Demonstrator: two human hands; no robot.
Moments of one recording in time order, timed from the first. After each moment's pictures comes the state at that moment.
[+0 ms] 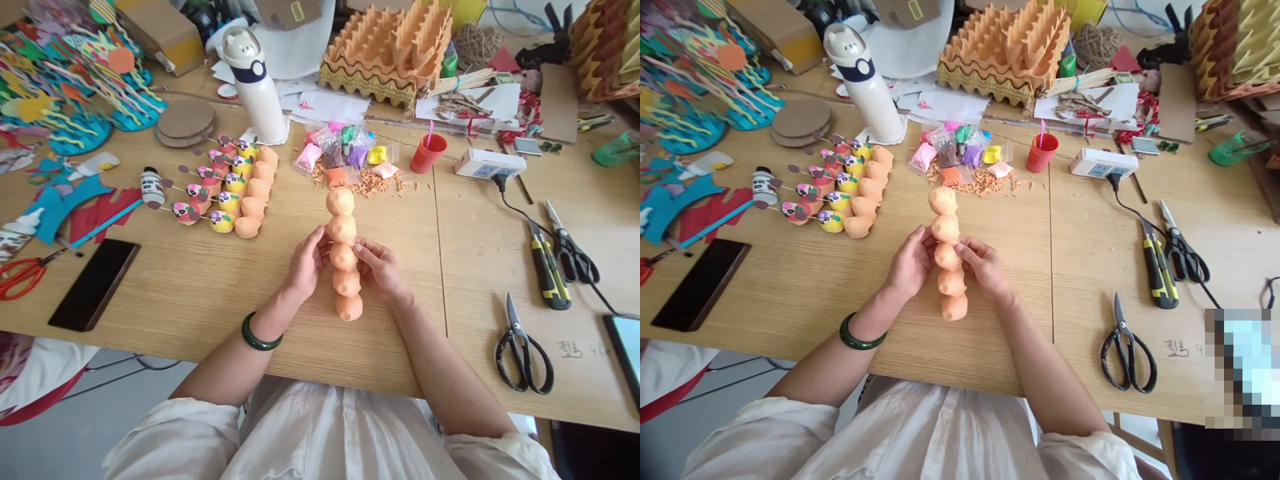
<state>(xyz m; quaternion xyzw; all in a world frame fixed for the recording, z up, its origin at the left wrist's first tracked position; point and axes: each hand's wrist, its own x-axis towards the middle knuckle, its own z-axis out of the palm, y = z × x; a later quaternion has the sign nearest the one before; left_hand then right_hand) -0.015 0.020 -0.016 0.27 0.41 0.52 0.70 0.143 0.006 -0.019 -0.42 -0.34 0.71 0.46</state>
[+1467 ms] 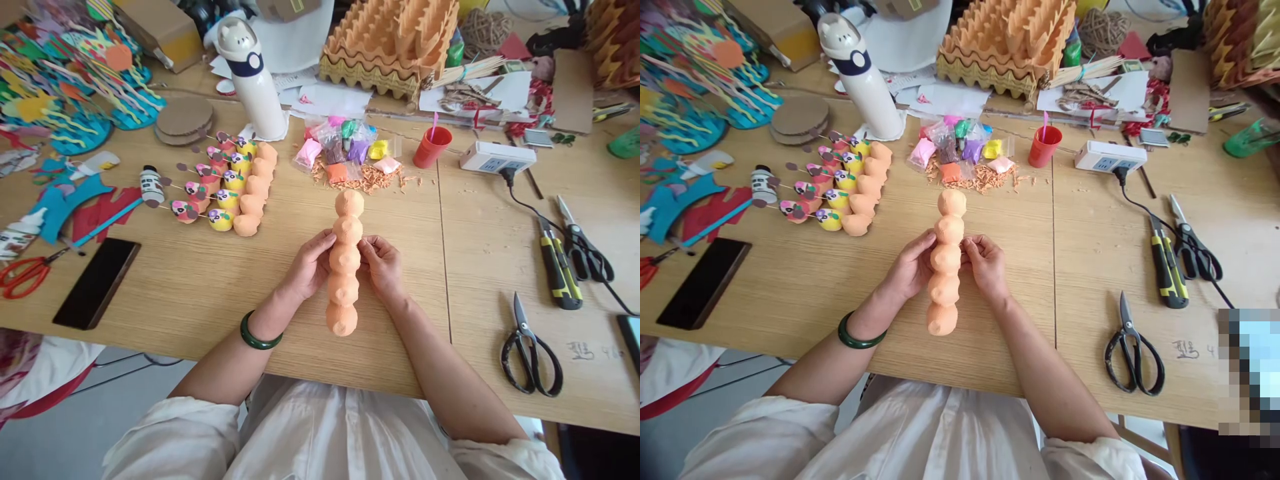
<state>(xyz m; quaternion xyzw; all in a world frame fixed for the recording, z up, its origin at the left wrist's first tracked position) -0.017 0.017 -0.013 0.15 0.32 0.46 0.81 0.135 0.006 -0.037 -0.48 -0.30 0.62 0.54</state>
